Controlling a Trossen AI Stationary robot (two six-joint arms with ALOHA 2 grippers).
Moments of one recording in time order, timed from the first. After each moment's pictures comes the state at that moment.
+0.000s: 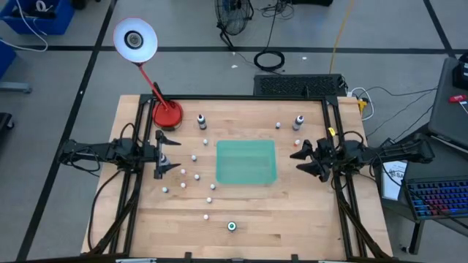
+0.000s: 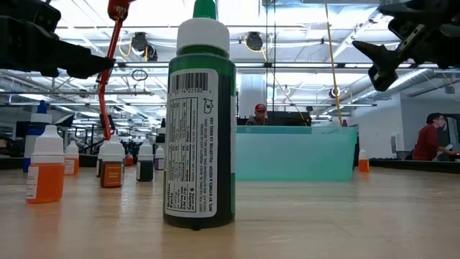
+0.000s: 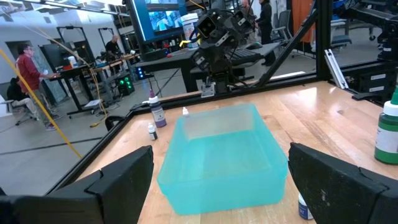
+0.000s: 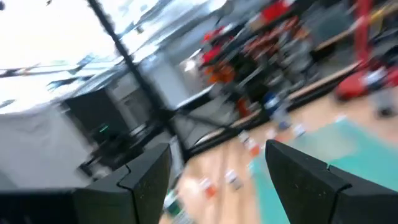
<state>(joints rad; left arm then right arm) -0.11 0.01 0.06 -0.06 -0.14 0.20 0.09 0.29 0.02 0.45 -0.01 0.53</state>
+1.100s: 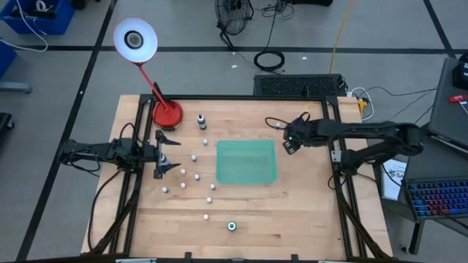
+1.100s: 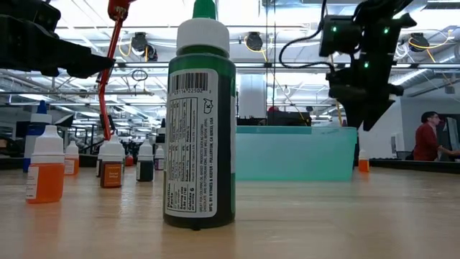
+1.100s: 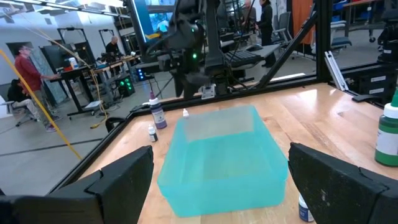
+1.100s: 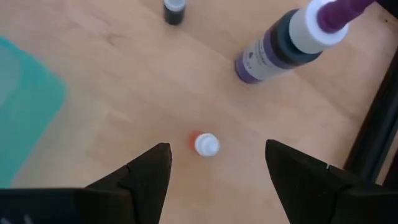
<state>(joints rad) -0.11 0.01 0.06 -0.06 -0.14 0.20 -0.24 1.26 0.79 -0.95 0.40 0.74</state>
